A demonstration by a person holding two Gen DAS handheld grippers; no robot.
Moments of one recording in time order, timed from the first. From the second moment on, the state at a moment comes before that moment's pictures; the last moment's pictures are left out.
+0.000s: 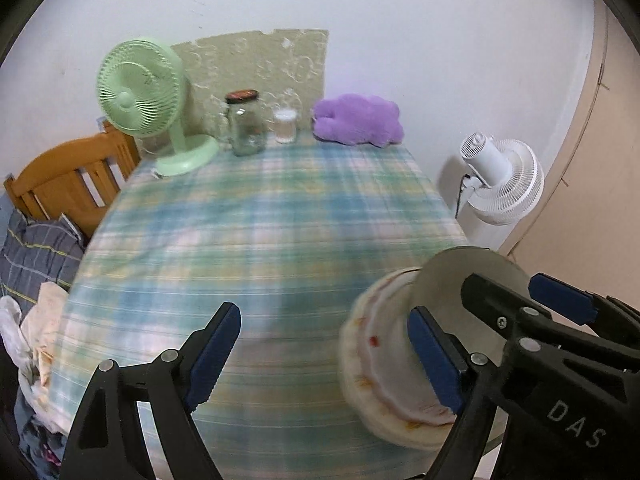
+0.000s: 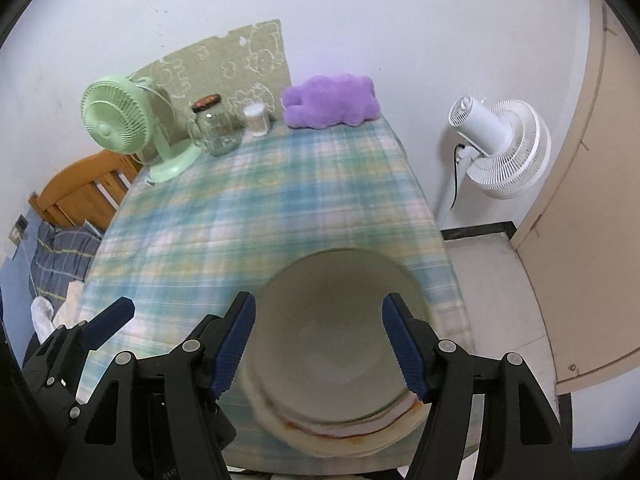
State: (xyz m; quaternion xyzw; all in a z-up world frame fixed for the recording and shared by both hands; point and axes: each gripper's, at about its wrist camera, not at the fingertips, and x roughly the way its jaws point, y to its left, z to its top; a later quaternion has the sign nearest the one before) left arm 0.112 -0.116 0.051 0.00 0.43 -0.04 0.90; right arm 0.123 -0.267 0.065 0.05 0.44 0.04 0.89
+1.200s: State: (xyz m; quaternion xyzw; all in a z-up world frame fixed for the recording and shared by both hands) left arm -0.026 0.064 0.014 0.00 0.30 0.02 0.95; right arm -0.016 -0.115 0.015 0.00 0.30 0.03 0.95
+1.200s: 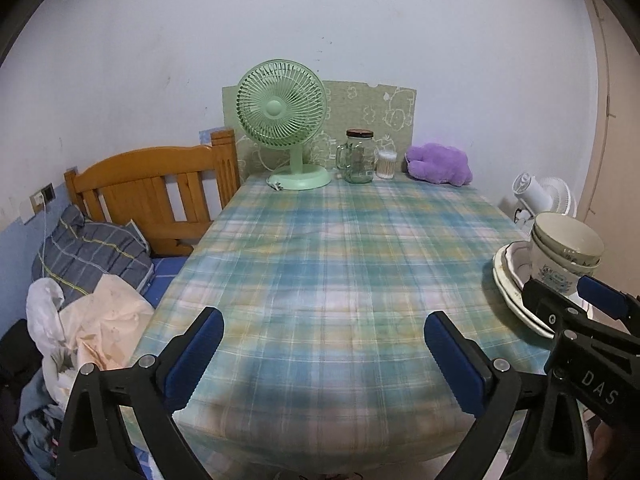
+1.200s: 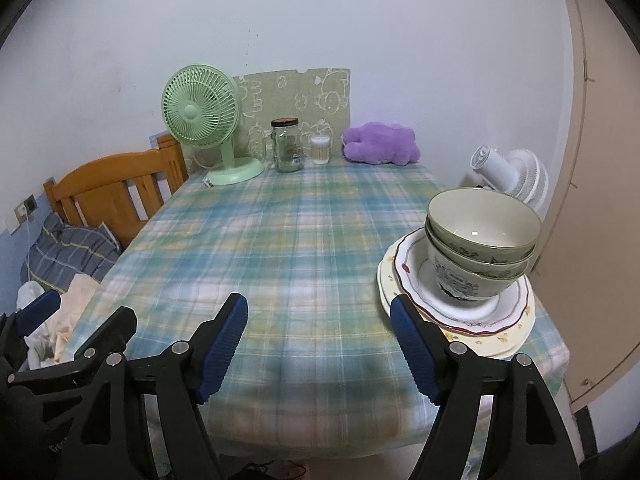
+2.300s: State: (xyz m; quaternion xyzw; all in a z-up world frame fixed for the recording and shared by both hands) left arm -0.030 0.053 0.018 -0.01 0.29 0.03 0.96; right arm -0.020 -0.131 0.019 0.01 0.29 0.01 0.96
